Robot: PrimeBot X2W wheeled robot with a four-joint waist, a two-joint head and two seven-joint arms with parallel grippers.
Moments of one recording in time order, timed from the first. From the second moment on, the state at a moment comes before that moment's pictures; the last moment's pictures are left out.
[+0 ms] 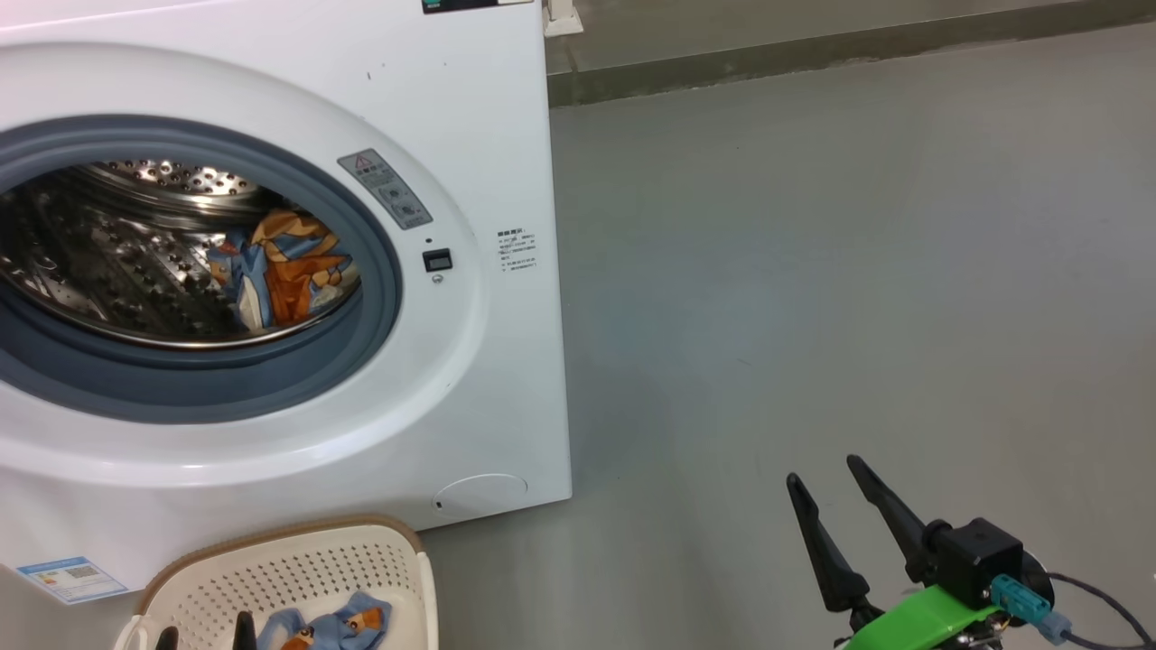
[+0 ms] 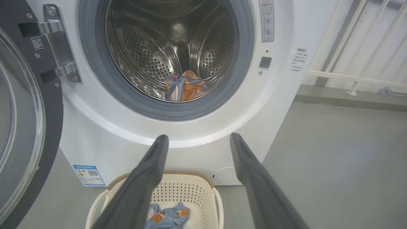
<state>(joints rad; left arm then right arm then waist) 0.29 0.04 0.09 -0.04 -0.26 0.02 -0.26 -0.07 -0.11 0.14 0.22 0.23 0.13 -0.25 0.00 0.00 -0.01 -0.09</state>
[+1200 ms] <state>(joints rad) 0.29 0.04 0.11 -0.02 -0.27 0.00 -0.26 -0.06 -0.11 0.13 0.23 0.23 0.13 -0.25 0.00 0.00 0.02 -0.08</state>
